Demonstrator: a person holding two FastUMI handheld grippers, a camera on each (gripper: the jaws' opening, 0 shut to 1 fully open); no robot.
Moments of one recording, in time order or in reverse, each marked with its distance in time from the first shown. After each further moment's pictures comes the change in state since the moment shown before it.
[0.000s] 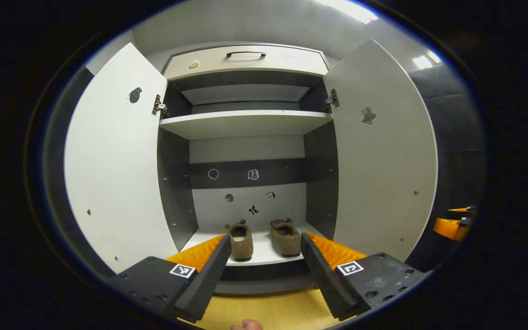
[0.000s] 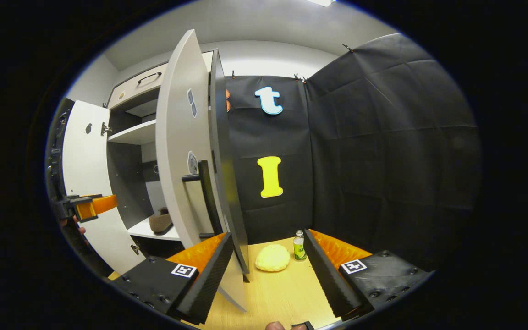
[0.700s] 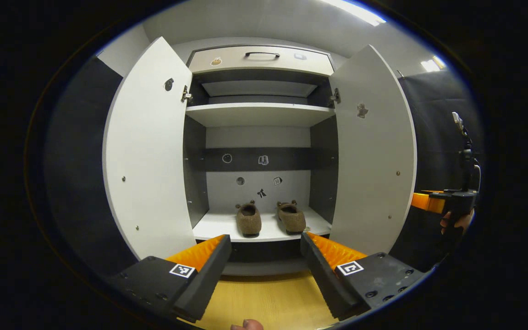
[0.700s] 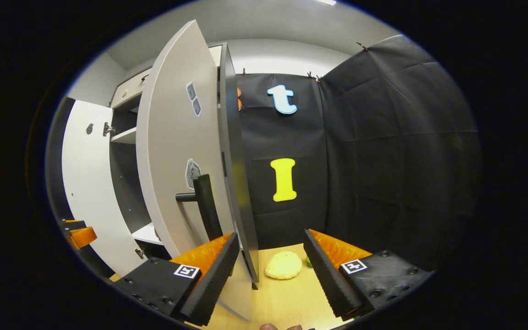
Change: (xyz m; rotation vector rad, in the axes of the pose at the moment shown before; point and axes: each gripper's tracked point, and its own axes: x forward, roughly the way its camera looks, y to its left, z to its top) left arm -0.066 0.021 -0.038 -0.025 0.046 0.041; right arm 0.040 0.035 0.008 -0.035 -0.003 0.072
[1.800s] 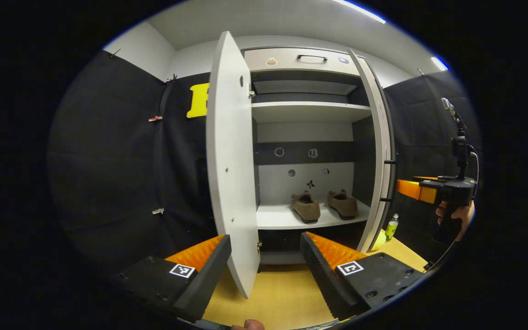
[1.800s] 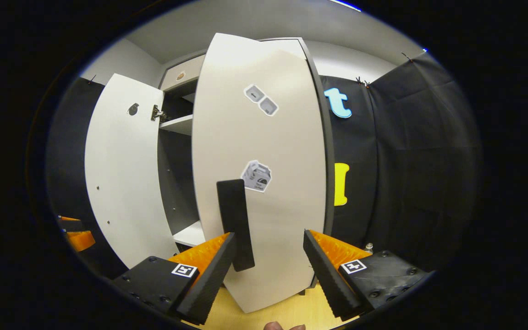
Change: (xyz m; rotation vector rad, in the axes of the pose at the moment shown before) left arm -0.066 0.151 -0.017 -0.014 0.042 0.200; right arm 0.011 0.203 -0.014 -0.048 -0.011 0.230
